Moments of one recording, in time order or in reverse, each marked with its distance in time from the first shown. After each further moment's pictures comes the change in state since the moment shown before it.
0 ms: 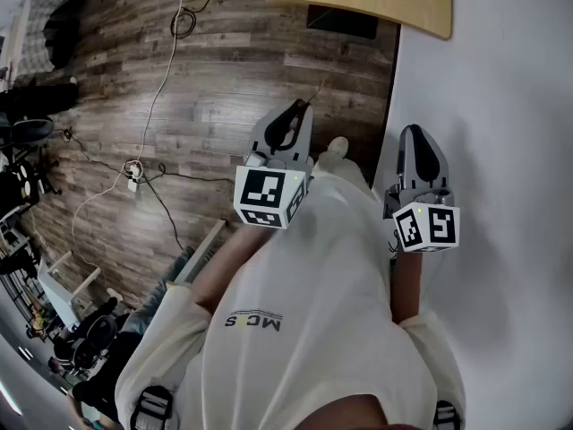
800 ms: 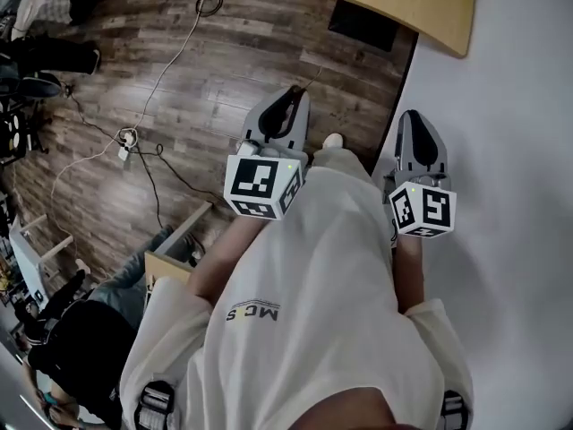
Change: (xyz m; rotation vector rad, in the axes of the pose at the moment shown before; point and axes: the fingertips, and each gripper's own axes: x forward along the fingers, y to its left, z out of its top) left arm -0.115 0.031 0.025 -0.063 -0.135 0.161; right arm -0.010 0.083 0.011 -0.150 0.003 0.112
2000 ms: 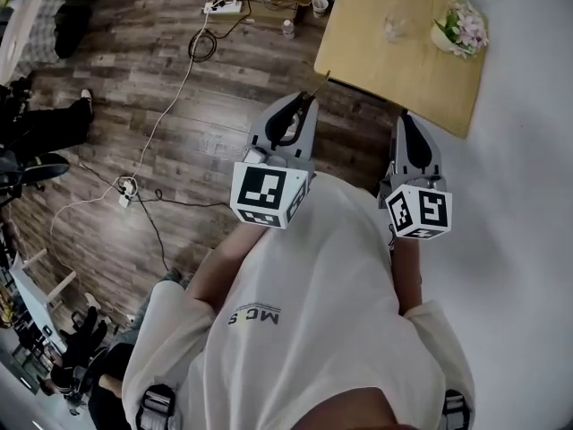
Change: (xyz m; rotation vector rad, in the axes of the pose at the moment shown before) left arm 0.220 0.155 0.124 0.017 -0.027 -0.080; right arm 0.284 -0.016 0.091 -0.010 0.031 -0.006
